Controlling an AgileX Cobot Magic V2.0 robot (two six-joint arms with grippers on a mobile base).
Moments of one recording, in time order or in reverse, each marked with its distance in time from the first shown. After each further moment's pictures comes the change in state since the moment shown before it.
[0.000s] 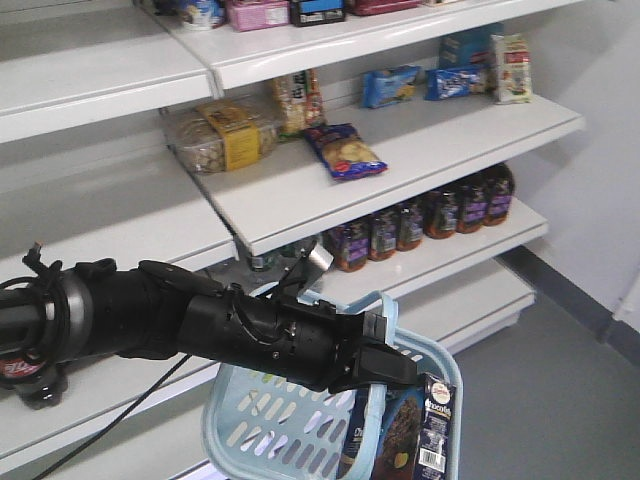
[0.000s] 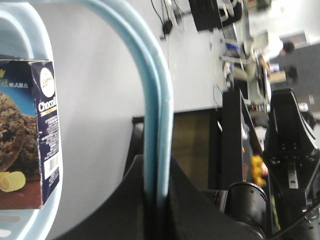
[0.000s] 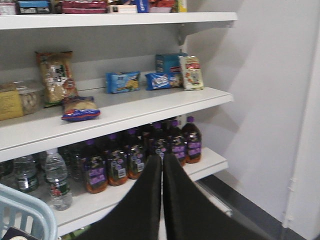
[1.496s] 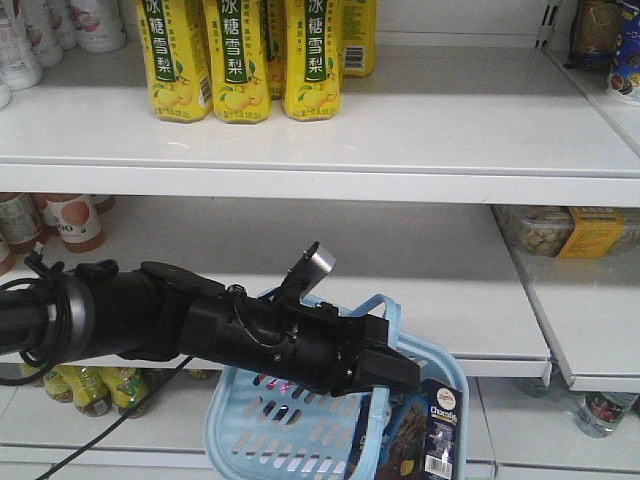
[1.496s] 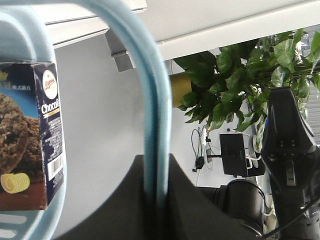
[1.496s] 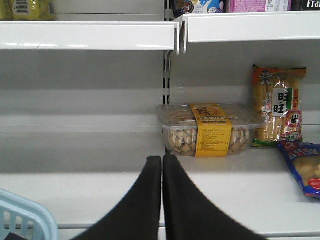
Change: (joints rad) left arm 0.000 0.000 0.000 0.000 0.006 0.000; right arm 0.000 0.000 0.000 0.000 0.000 0.000
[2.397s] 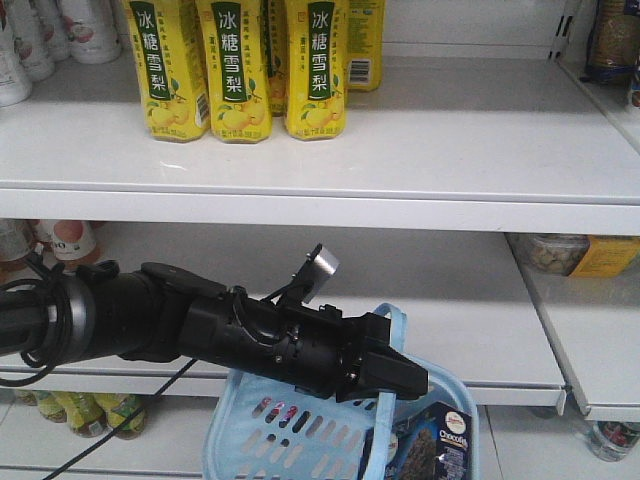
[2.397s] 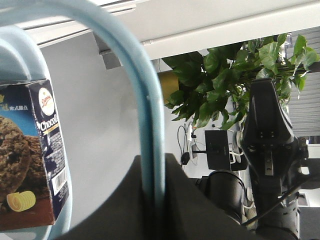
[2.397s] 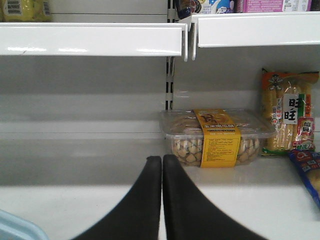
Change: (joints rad) left arm -0.003 0.000 0.000 -0.010 0.049 -0.025; right arm 0.000 0.000 0.000 0.000 0.000 0.000
